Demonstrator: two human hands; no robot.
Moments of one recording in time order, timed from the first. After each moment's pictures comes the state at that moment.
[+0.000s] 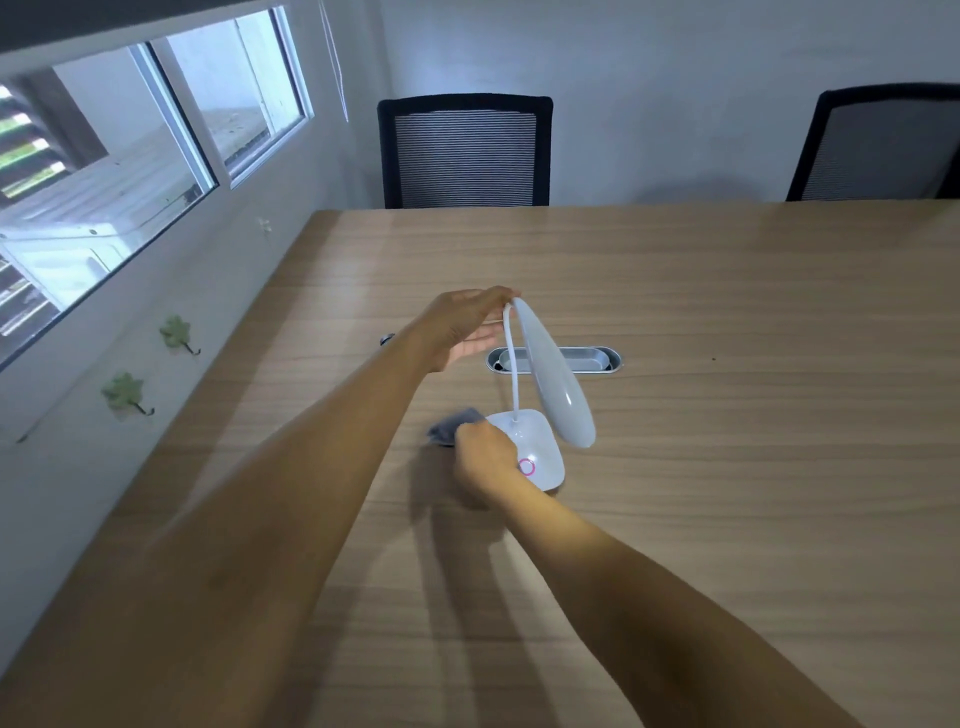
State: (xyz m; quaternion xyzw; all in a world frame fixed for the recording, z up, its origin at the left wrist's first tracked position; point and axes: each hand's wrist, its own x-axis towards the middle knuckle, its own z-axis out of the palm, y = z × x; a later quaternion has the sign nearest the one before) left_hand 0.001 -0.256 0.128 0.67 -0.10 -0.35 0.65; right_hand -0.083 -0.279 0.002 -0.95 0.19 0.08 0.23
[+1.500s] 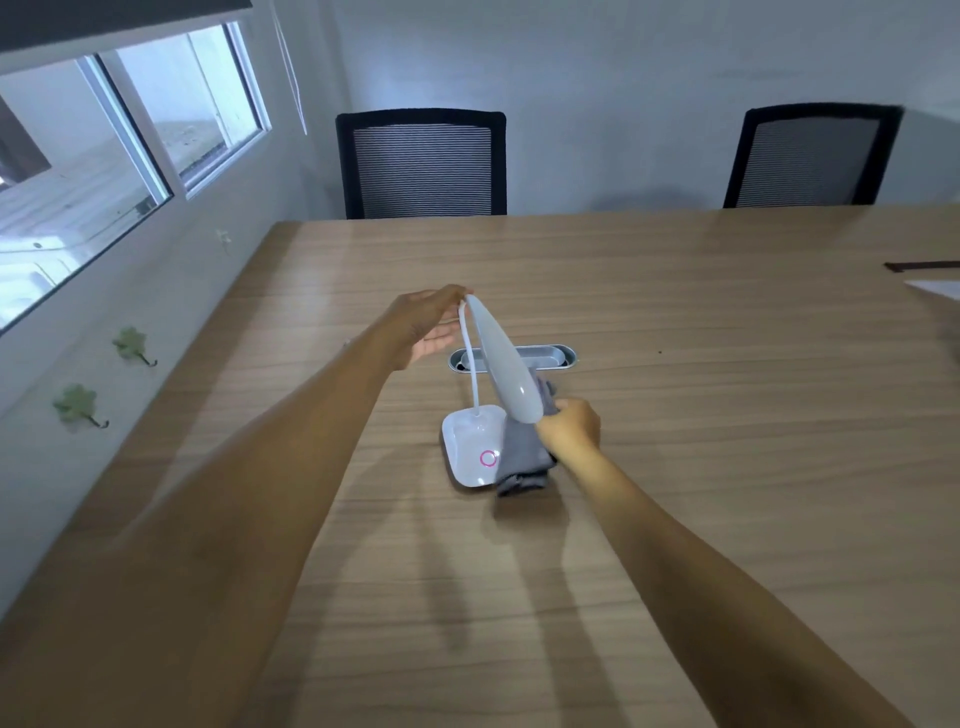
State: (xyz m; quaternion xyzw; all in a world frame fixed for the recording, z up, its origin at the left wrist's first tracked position) left_hand -0.009 -0.260 0.129 0.69 -0.09 -0.32 0.65; right_hand -0.150 -0.384 0.022 -0.73 0.47 -0.08 0.48
